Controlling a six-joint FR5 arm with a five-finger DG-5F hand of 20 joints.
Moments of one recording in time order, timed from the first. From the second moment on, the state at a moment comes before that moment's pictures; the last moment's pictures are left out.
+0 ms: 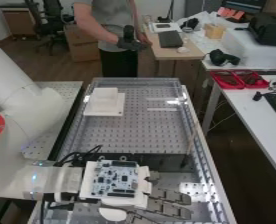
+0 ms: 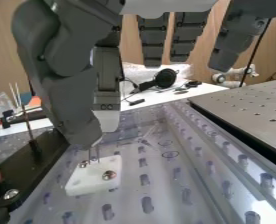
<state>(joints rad) 1.07 -2.27 -1.55 -2.61 -2.03 -0.67</state>
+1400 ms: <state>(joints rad) 1.07 -2.30 -1.50 -2.66 -2.07 -0.69</state>
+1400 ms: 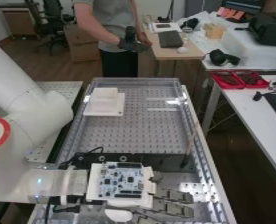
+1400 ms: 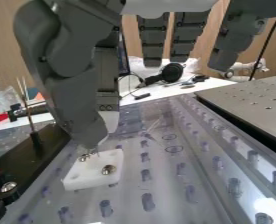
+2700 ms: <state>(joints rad) 1.08 -2.20 -1.64 -2.47 -2.04 -0.50</state>
